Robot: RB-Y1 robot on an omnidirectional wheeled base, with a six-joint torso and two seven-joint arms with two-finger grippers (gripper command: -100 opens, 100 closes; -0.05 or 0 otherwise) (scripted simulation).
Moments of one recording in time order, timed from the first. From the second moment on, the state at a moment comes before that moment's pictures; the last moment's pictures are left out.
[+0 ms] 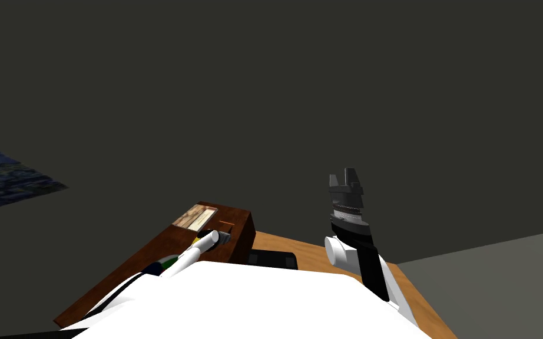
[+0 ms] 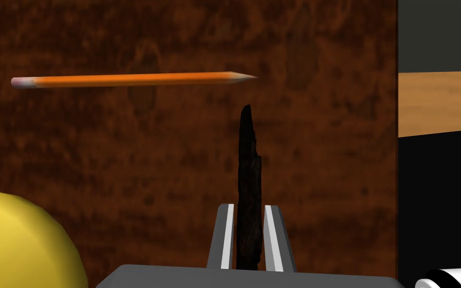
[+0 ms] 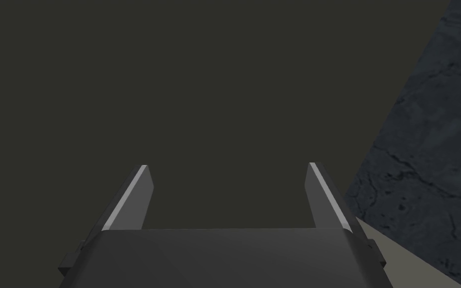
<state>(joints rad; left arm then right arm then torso) -0.11 0.40 -0.06 -0.63 0.91 0.42 0.78 0.46 0.03 -0.01 -2.35 0.12 -0.44 0.01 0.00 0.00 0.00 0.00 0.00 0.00</state>
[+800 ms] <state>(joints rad) -0.06 0.47 -0.10 -0.74 0.97 0.50 0.75 0.46 0.03 -0.01 -2.35 0.12 -0.44 0.01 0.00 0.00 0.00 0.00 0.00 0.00</state>
